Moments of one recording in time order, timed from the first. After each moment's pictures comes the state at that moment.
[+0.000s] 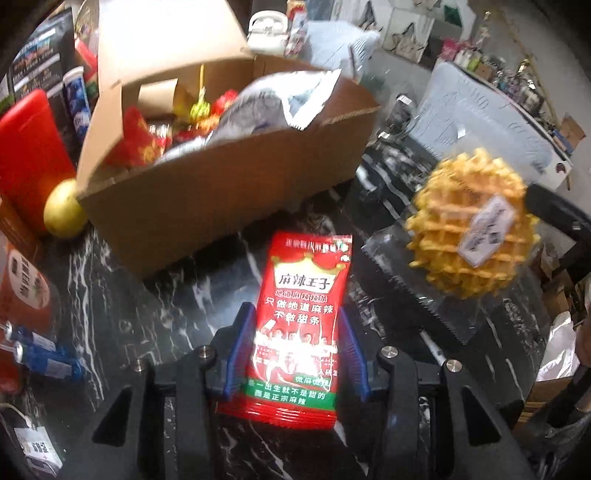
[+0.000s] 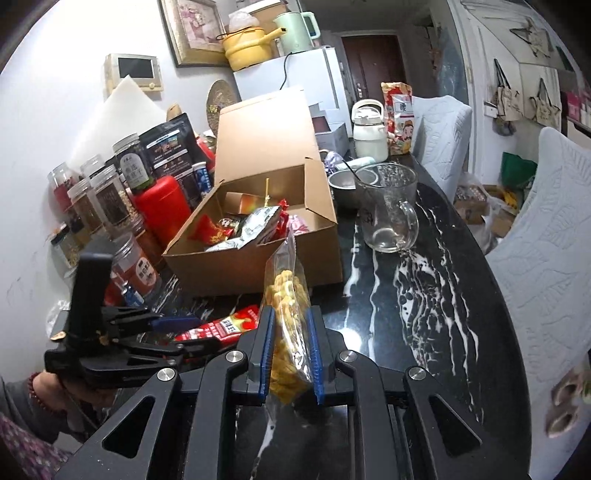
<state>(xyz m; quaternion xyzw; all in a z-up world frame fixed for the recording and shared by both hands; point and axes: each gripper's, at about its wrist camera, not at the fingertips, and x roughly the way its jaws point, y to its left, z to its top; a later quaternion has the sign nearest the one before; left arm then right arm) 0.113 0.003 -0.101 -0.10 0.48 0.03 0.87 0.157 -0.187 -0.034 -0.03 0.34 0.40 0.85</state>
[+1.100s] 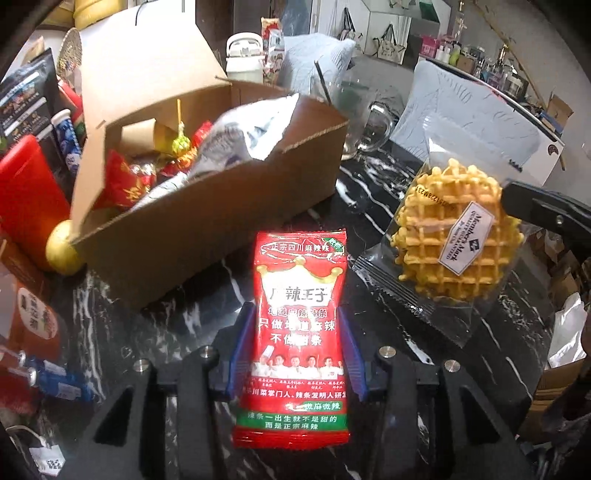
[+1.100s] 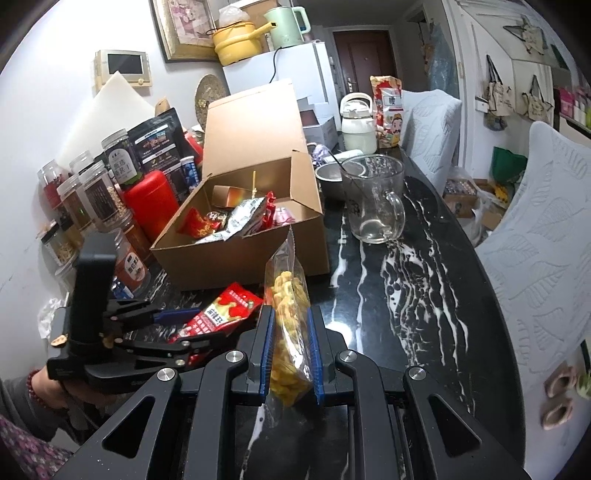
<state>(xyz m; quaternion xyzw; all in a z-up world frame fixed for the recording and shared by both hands) 0.121 -0.015 -0.079 -0.05 0.45 0.01 0.89 0.155 -0.192 -0.035 -0.04 0.35 0.38 0.85</state>
